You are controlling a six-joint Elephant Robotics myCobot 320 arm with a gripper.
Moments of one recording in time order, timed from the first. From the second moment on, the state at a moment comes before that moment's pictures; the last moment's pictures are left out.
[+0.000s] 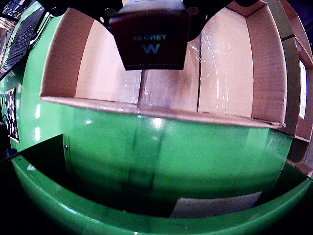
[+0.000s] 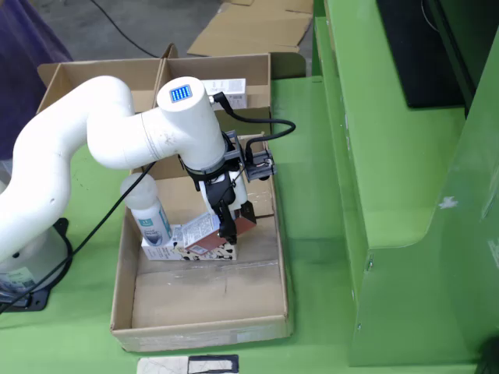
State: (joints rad) arm 0.21 -1.02 -0.03 -0.35 1.54 0.03
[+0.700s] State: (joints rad) arm 0.25 -0.89 -0.03 -0.31 1.50 0.03
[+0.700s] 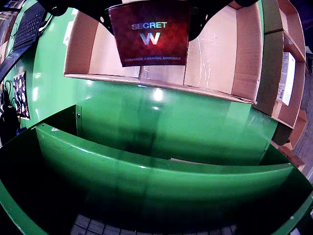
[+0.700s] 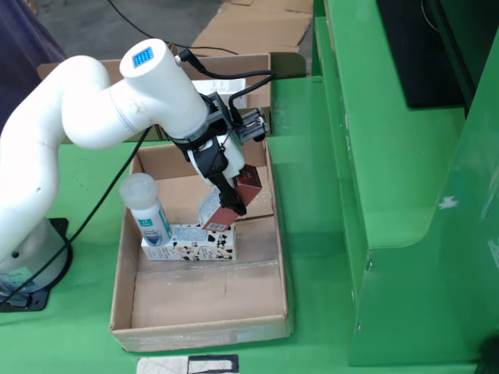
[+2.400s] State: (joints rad) arm 0.43 -0.54 -0.02 -0.20 1.29 0.08
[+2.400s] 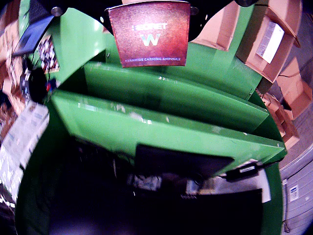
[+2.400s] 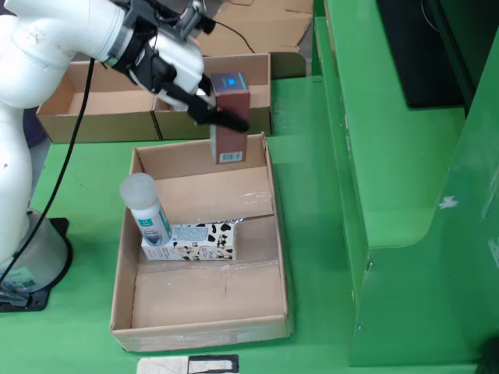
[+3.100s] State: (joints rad) arm 0.59 -0.64 -0.02 0.04 1.20 -0.20
